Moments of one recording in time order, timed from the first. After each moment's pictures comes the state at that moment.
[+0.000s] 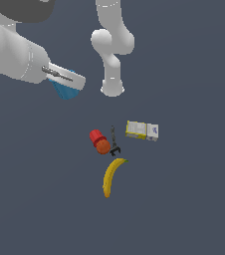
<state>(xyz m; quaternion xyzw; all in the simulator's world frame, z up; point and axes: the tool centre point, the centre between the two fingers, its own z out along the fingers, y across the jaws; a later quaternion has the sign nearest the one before) -0.088 -0.140 0.376 -0.87 0.27 0.40 0.12</state>
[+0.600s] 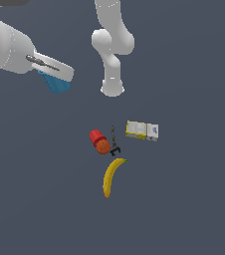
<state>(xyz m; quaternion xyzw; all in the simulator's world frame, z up) -0.095 -0.167 0.398 -0.87 0.27 0.40 0.12</state>
